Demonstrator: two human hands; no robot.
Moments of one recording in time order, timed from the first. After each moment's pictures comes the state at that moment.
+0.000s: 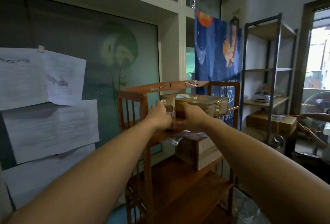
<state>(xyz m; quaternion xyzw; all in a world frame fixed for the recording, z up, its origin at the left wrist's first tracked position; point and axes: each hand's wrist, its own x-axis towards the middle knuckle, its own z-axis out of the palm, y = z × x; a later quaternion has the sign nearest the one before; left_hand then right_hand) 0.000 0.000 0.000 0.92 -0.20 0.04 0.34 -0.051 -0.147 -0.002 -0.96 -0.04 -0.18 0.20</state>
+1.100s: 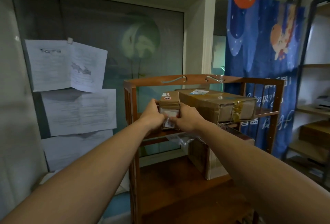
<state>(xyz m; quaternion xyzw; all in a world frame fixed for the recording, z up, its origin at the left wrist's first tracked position) 0.015 -0.052 -0.026 0.86 -0.08 0.11 0.50 0.023 -0.200 -0.034 -0.93 -0.15 -0.14 0.31</state>
